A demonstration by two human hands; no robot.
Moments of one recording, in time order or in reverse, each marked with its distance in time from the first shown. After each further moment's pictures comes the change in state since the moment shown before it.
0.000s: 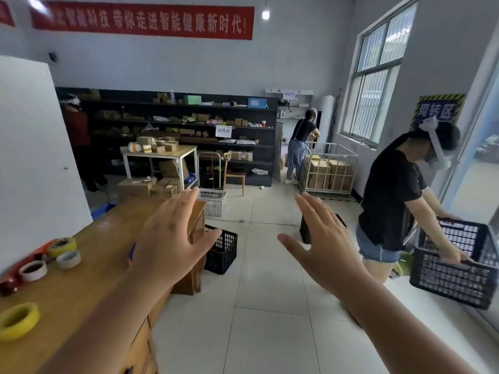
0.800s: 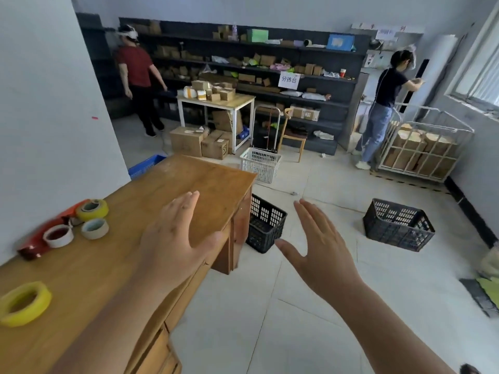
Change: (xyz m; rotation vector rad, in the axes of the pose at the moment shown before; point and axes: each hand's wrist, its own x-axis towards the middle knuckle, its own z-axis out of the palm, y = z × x) left_hand 0.143 -0.223 0.212 0.022 -0.162 -0.394; right_hand 0.290 0.015 0.270 0.151 -0.297 -0.118
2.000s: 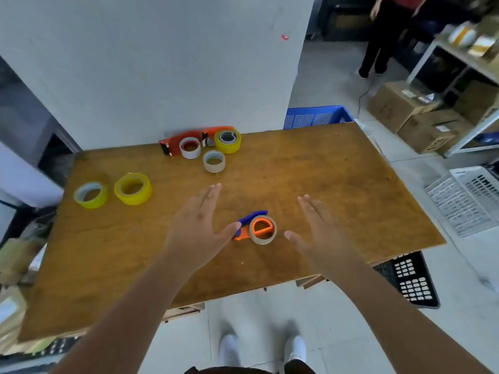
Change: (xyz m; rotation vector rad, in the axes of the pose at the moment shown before) left_hand 0.164 -0.175 0.124 0.242 0.037 -1.102; right_hand 0.412 -0.067 0.270 -0.063 -0.766 -0.724
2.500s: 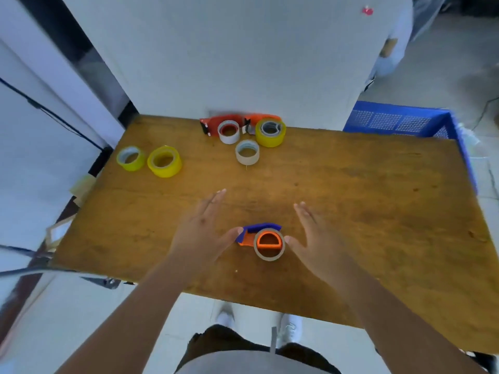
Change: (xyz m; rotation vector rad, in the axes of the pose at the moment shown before) left_hand 0.056 0.048 0.061 -0.039 -0.006 -0.463; right_hand 0.155 0.071 0.032 0.008 -0.204 -0.339
